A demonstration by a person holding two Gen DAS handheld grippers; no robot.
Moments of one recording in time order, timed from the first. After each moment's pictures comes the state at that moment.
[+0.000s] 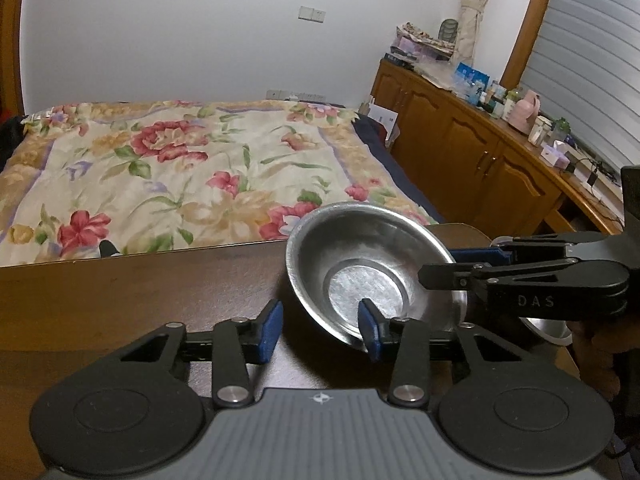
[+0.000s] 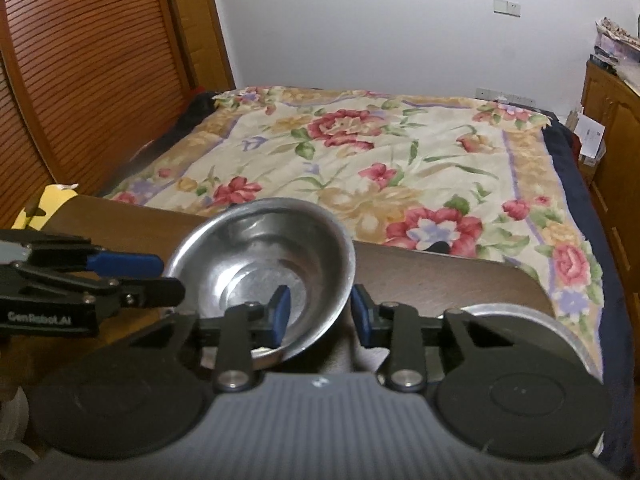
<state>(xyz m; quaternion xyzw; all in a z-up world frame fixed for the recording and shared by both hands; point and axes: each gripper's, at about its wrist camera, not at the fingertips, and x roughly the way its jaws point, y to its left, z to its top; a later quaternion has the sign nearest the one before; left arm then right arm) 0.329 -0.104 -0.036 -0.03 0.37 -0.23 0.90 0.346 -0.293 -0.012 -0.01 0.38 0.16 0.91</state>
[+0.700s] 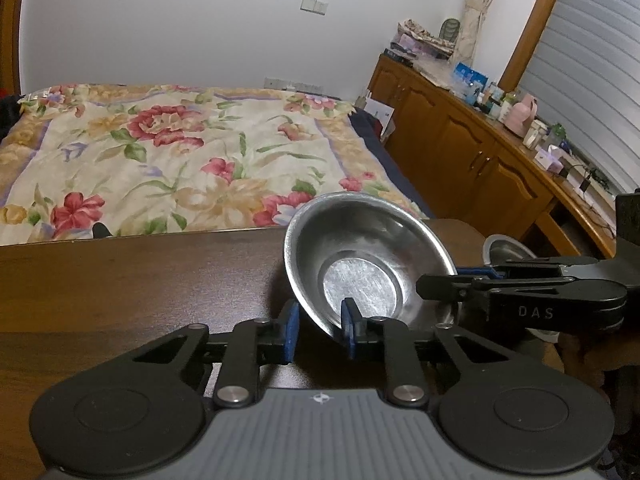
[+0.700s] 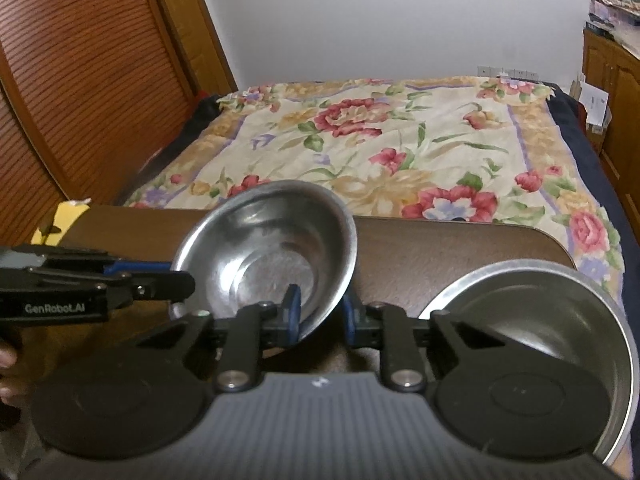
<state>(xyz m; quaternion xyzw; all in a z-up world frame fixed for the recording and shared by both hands) 0.330 -0.096 -0.037 -0.05 0.39 -0.25 0.89 0.338 -0.297 -0.019 0.05 0.39 0.17 0.90</state>
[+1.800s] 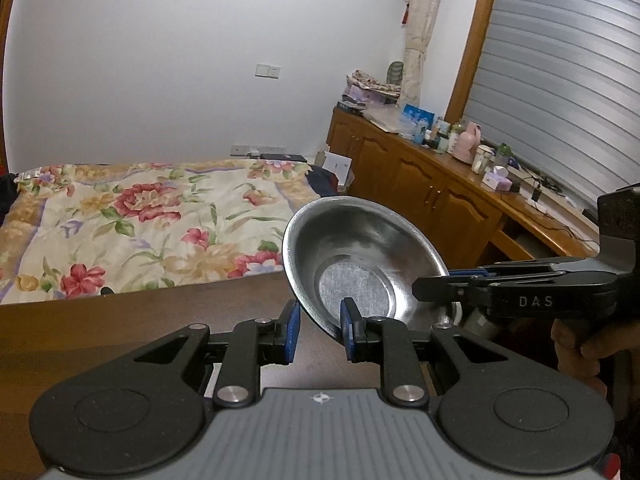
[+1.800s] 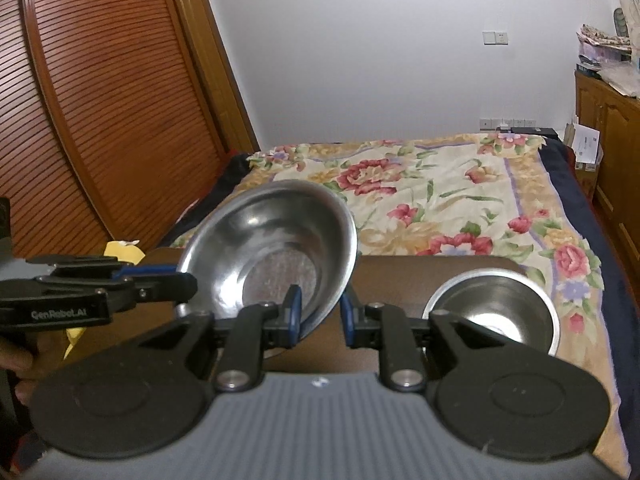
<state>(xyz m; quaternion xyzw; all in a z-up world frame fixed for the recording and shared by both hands) 0.220 -0.079 0.048 -0.02 0.29 -0.29 0.91 0.245 -0.308 0.052 0.07 0.31 0.18 0.93</state>
